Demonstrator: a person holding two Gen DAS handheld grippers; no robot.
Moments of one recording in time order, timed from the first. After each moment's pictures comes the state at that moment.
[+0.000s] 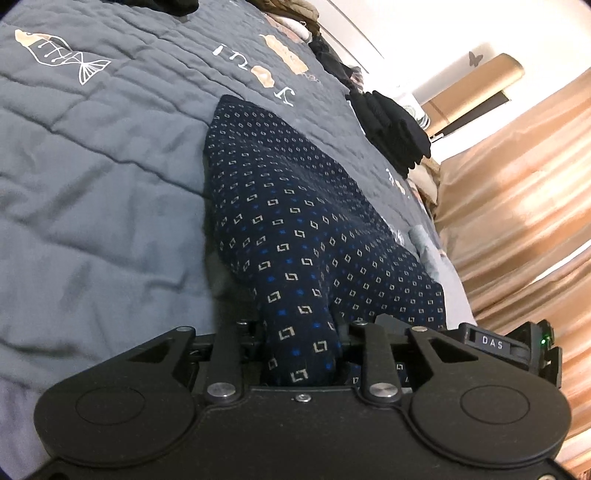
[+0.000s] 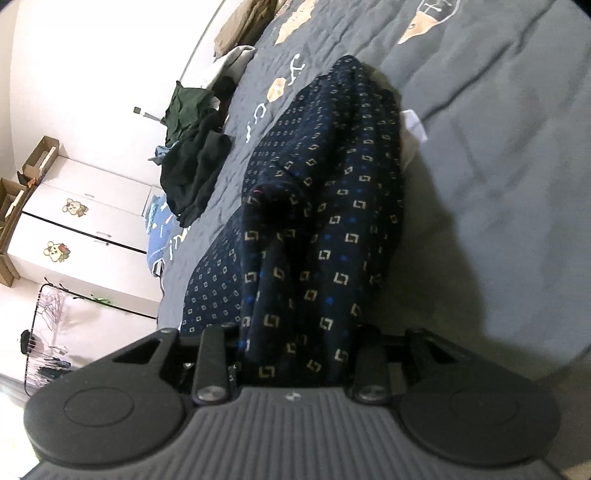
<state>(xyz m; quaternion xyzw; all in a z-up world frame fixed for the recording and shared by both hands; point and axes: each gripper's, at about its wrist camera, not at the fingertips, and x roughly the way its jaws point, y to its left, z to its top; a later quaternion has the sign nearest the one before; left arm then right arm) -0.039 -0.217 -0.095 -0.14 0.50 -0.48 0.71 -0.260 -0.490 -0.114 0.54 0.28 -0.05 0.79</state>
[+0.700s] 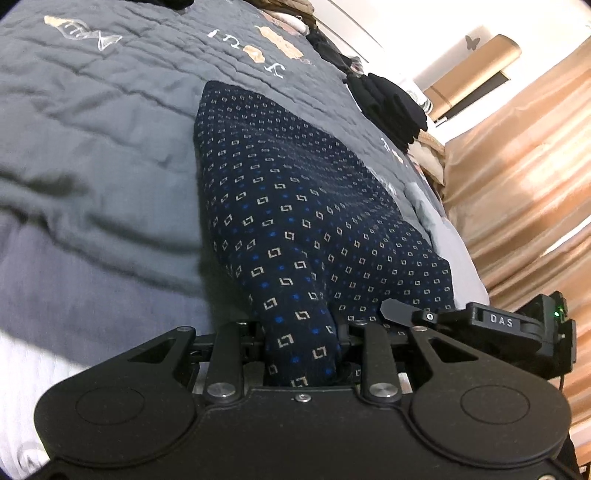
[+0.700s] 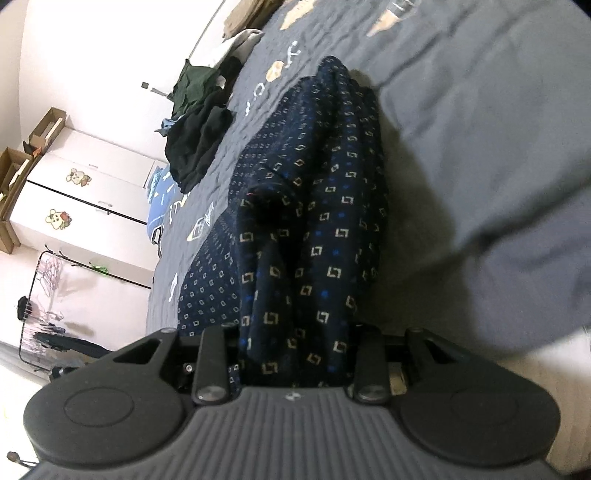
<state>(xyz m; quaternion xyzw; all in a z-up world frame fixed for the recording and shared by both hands) -0.132 -0.190 -0.100 -0.12 0.49 -0.47 0.72 -0.331 -0.478 -0.114 0.52 0.31 -0.03 0.80</state>
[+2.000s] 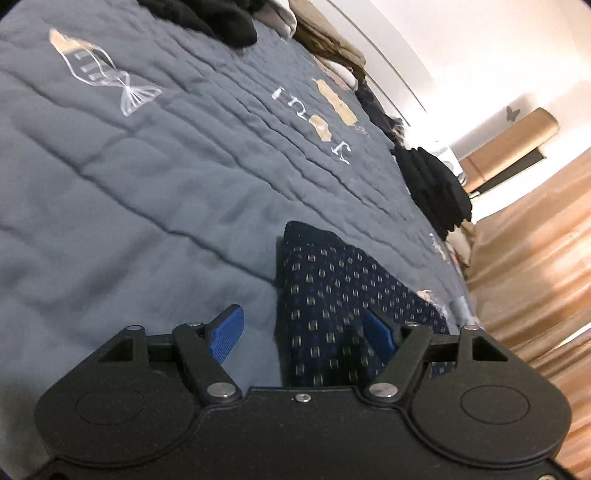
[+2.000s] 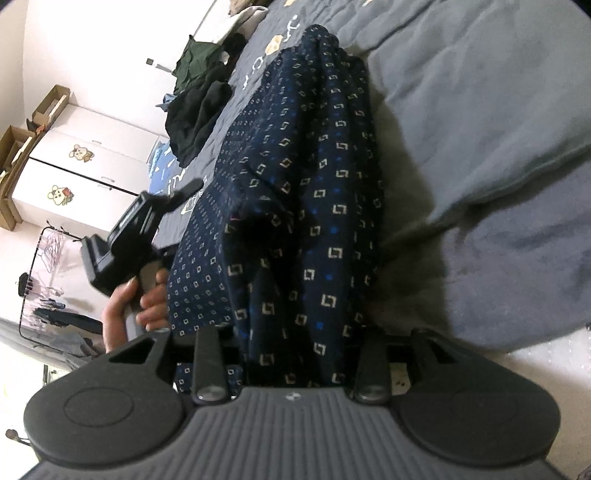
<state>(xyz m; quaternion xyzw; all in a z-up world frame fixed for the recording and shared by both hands) 0.037 -0.230 -0.122 -0.20 0.48 -0.41 0.75 -0.332 -0.480 -0.136 0.51 0.34 0.00 0.79</state>
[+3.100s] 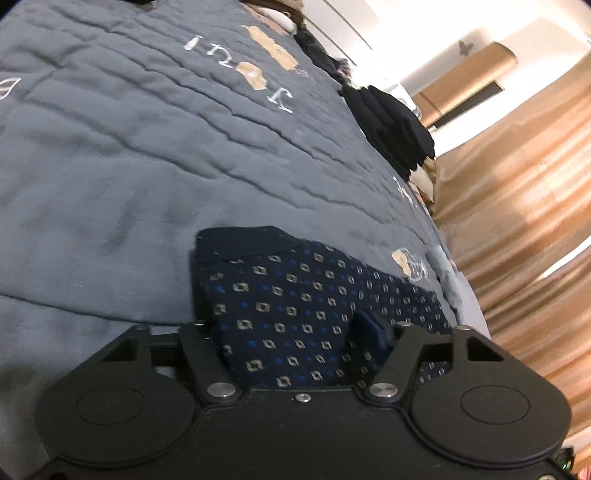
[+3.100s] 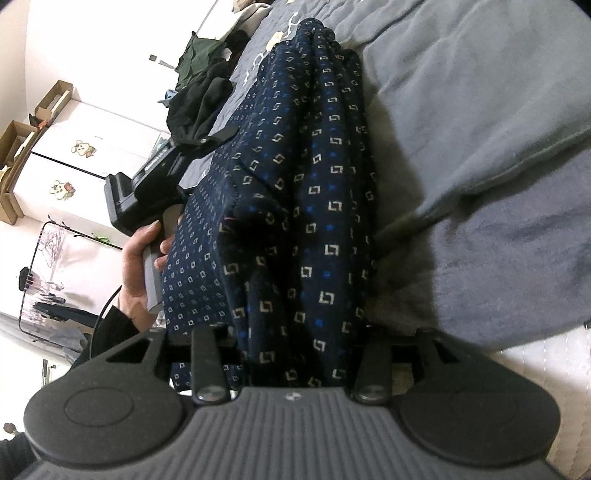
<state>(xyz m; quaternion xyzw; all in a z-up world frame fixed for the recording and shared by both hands) 0.058 -0.300 -0.137 -0.14 0.49 -0.51 0.69 -0.347 -0.473 -0.139 0.50 0.34 0.01 0.80</state>
